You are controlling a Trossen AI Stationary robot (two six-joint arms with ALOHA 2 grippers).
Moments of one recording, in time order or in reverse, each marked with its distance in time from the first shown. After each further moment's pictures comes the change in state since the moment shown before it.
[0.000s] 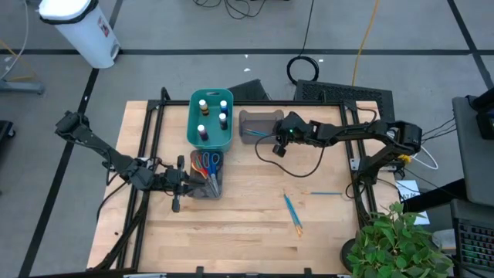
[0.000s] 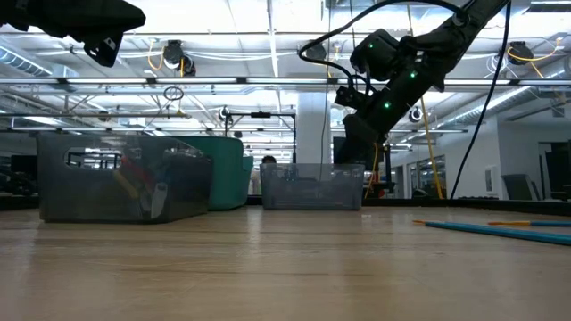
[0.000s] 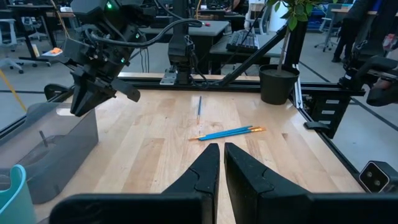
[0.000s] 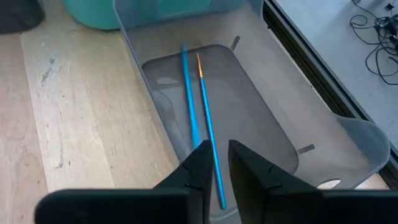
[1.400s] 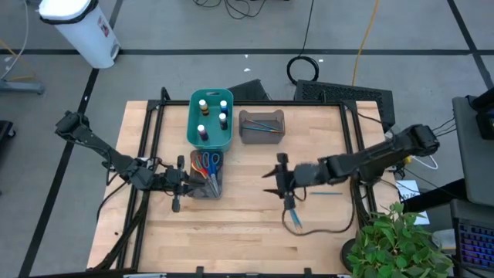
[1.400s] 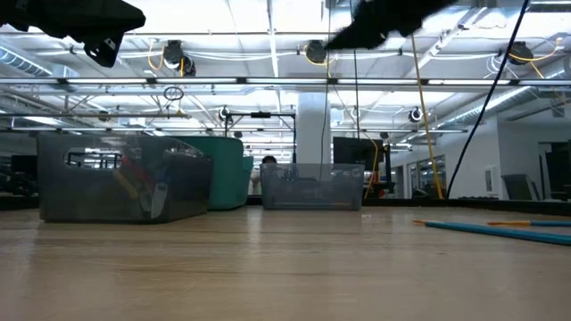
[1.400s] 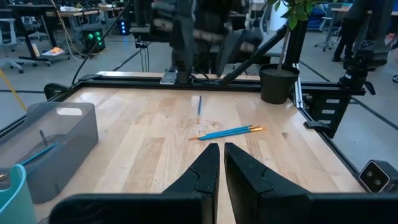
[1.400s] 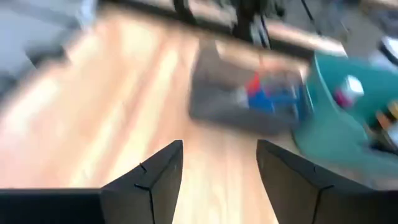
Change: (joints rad) left arm 0.000 0.000 0.000 0.000 0.000 0.000; right arm 0.618 -0.174 0.112 -0.054 0.029 -0.052
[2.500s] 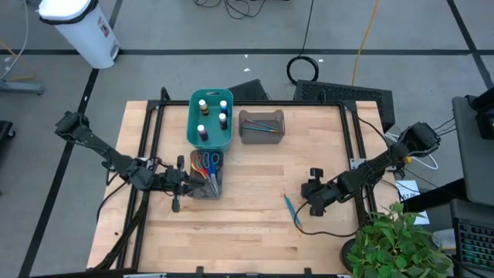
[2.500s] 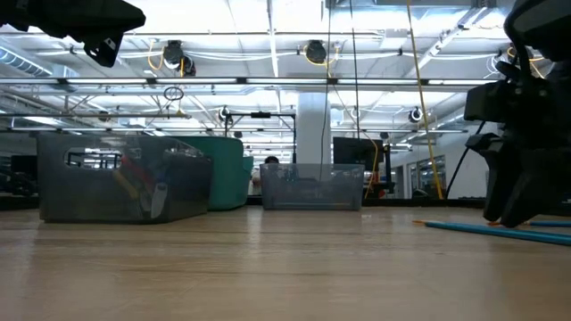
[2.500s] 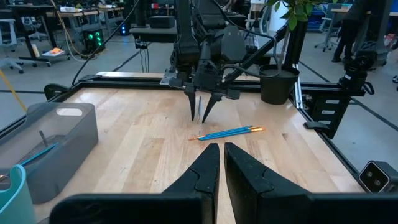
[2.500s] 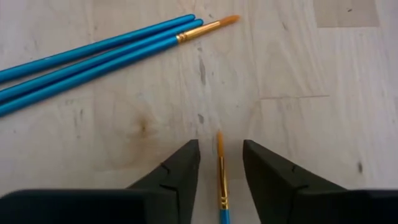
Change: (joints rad) left arm 0.000 0.000 0.000 0.000 0.000 0.000; right arm 0.225 -0.010 -0.439 -0.261 0.129 0.593
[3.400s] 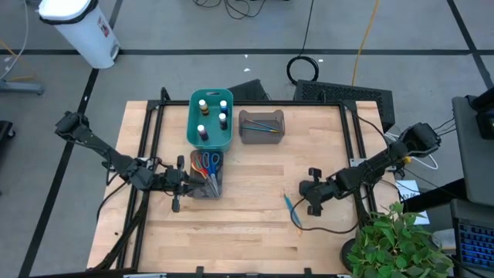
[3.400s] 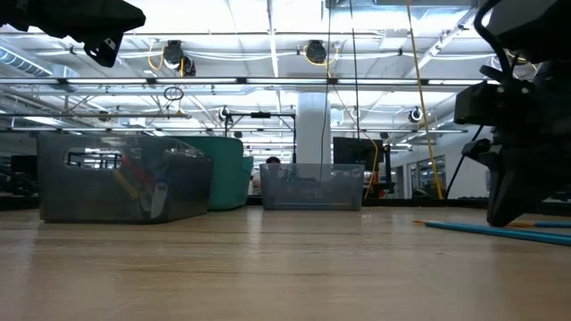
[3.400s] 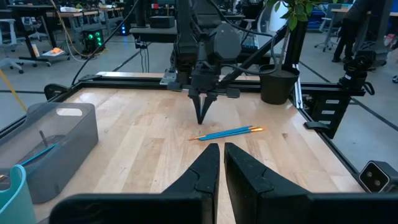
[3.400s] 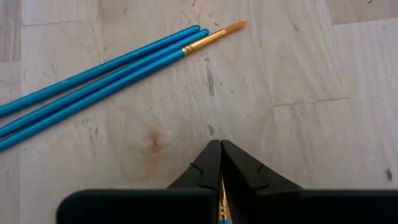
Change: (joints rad) left arm 0.000 0.000 0.000 0.000 0.000 0.000; right arm -0.067 0.002 -0.002 0.049 -0.086 0.009
